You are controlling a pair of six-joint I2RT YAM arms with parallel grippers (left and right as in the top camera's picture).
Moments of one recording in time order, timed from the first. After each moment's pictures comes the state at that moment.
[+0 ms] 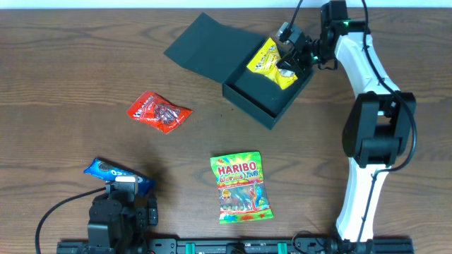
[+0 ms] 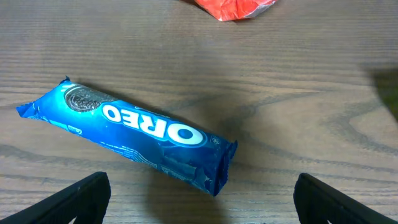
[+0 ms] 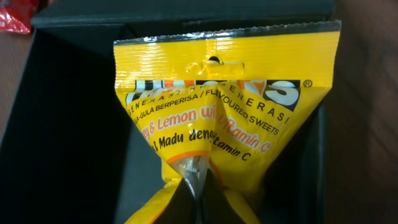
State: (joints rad) left arm -0.11 0.01 0.37 -1.13 -0.04 -0.04; right arm 0.03 2.32 1.98 -0.97 -0.66 -0.80
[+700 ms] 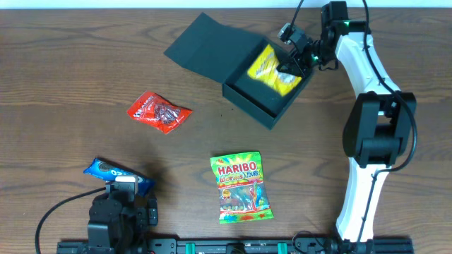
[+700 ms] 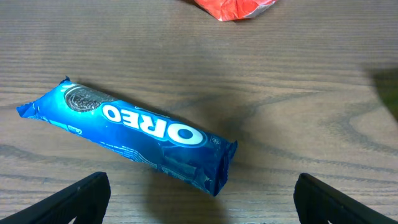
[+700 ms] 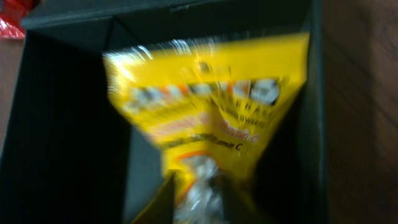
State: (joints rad) left arm -0.11 0.01 0.37 -1.13 -0.04 -0.04; right arm 0.03 2.32 1.98 -0.99 -0.63 -0.73
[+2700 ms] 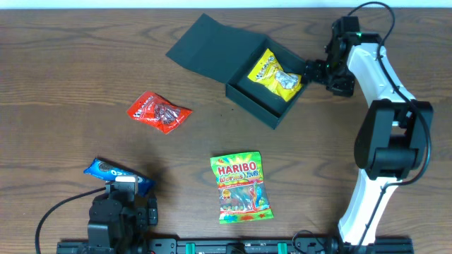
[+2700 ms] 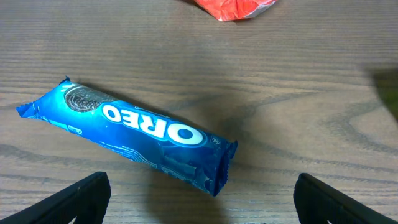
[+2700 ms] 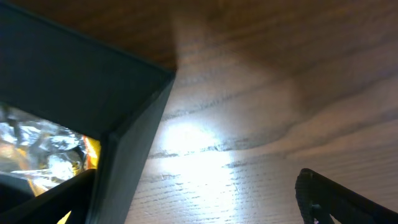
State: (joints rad) left arm -0.11 0.01 0.37 -1.13 -0.04 -0.04; right arm -0.02 2.18 1.75 -1.02 -0.07 0.29
